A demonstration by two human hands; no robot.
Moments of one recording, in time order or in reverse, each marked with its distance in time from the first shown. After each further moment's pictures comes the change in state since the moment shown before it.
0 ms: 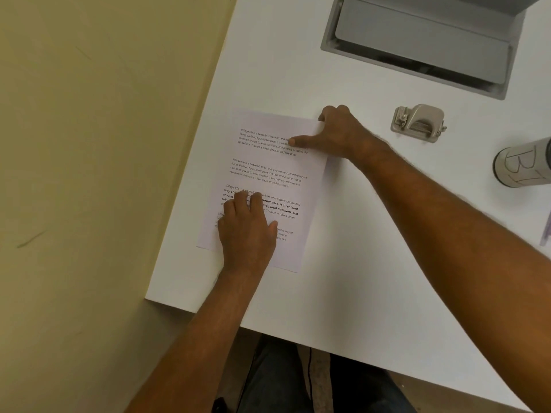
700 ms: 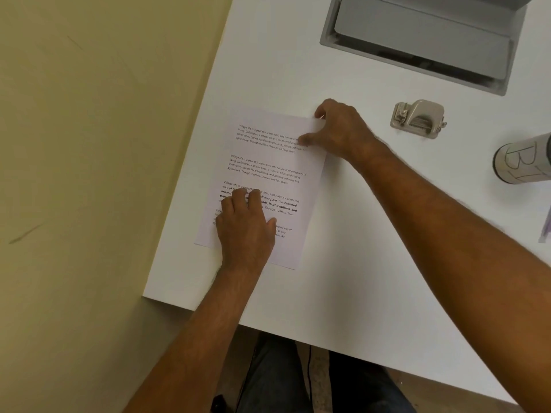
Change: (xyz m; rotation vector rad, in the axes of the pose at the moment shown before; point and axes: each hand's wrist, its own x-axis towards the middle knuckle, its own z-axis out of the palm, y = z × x) left_hand 0.001 -0.001 0.002 -0.013 0.023 0.000; right_hand -0.002 0.009 0.006 0.017 0.142 -0.091
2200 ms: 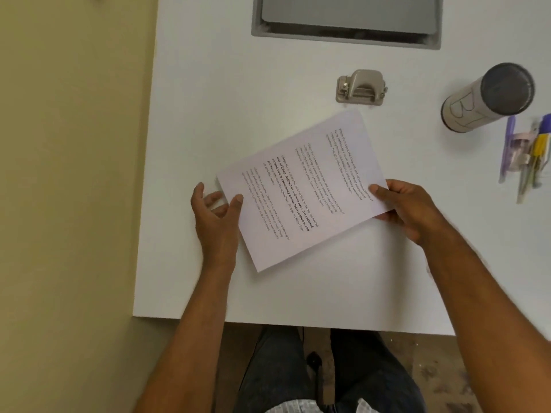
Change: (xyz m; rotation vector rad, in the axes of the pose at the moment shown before) left_hand -0.001 0.015 0.001 -1.179 0.038 -0.342; right_hand -0.184 0.197 0.013 1.079 0.106 0.564
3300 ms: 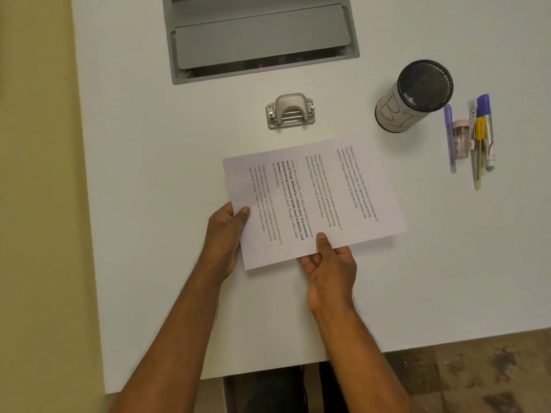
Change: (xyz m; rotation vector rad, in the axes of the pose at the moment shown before) left_hand 0.013 0.032 0.107 -0.018 -0.515 -0.191; right_hand -0.063 0.039 0.095 1.032 0.391 0.104
